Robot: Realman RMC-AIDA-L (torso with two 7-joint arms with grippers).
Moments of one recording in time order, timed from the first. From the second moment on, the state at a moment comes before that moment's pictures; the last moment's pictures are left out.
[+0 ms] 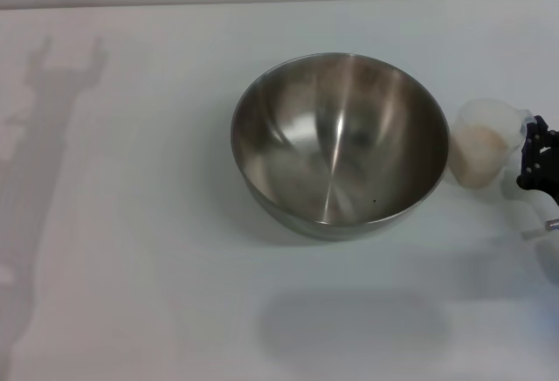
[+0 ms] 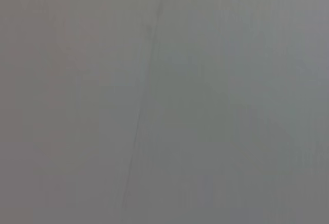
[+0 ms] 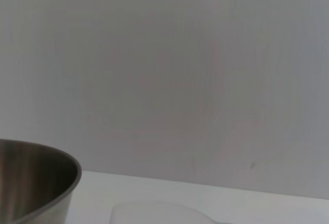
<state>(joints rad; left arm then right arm) -0.30 -2.06 -1.45 -0.69 2.80 1.03 -0.22 0.32 2.08 0.31 0.10 -1.90 -1.21 0.12</state>
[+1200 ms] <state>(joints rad) -0.30 -2.06 -1.45 -0.70 2.80 1.03 -0.22 0.45 2.08 0.44 0.13 -1.90 -1.58 -0.31</state>
